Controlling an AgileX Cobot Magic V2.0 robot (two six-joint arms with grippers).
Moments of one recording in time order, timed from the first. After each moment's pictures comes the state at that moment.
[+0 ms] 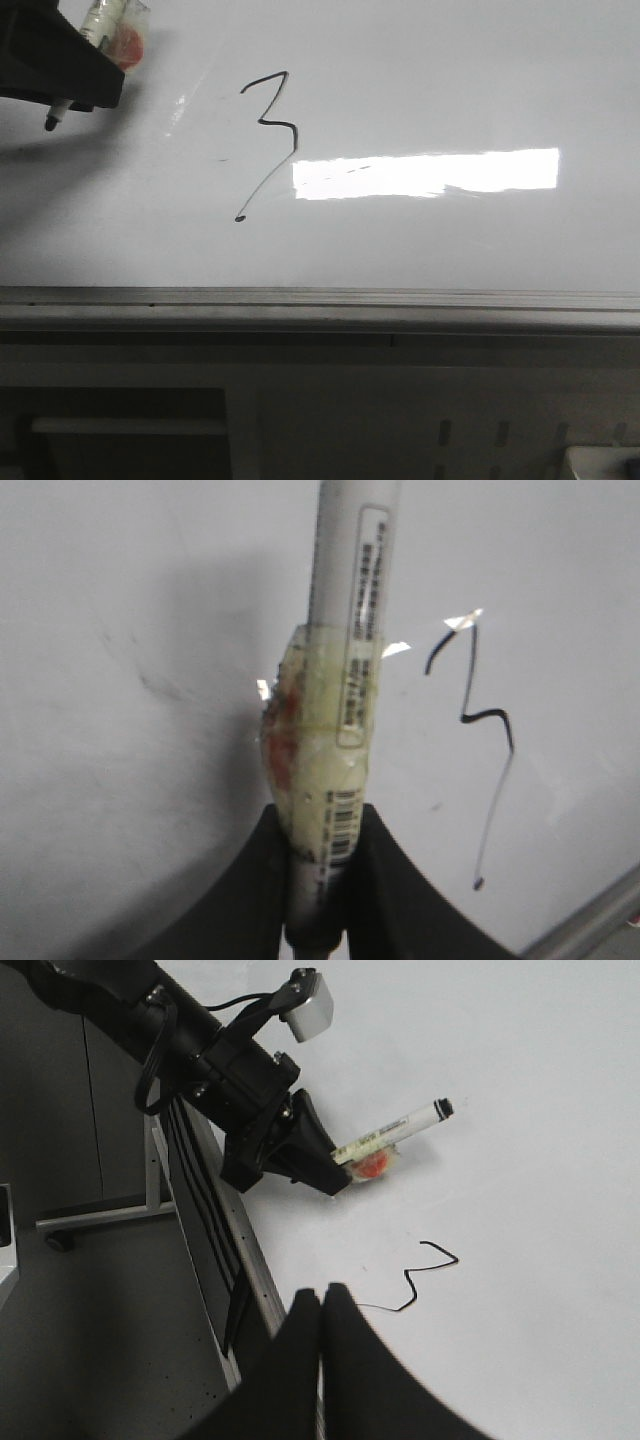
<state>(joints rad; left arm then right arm) -0.48 1.11 -0.66 -0.99 0.21 0.85 0.77 0.83 -1.10 0.23 0.75 -0.53</state>
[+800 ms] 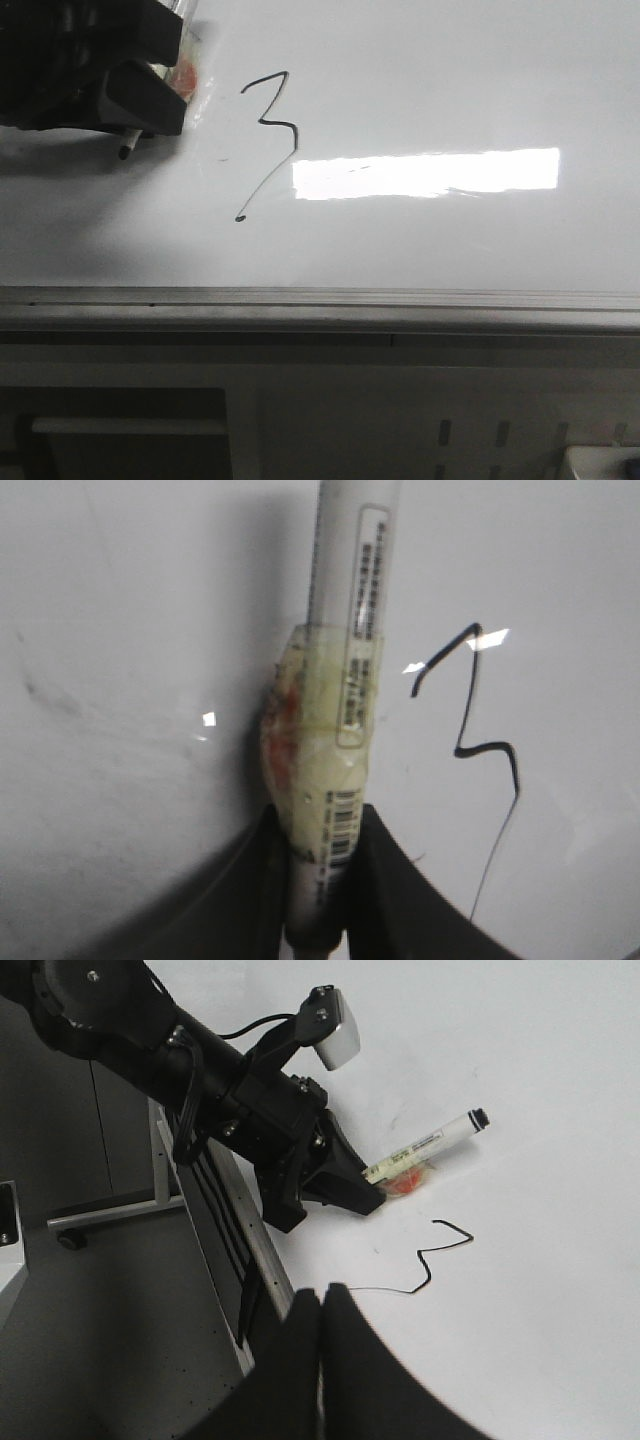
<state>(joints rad) -0.68 1.23 -0.66 -1.10 -0.05 0.85 0.77 0.83 -1.06 0.24 0.73 -0.50</state>
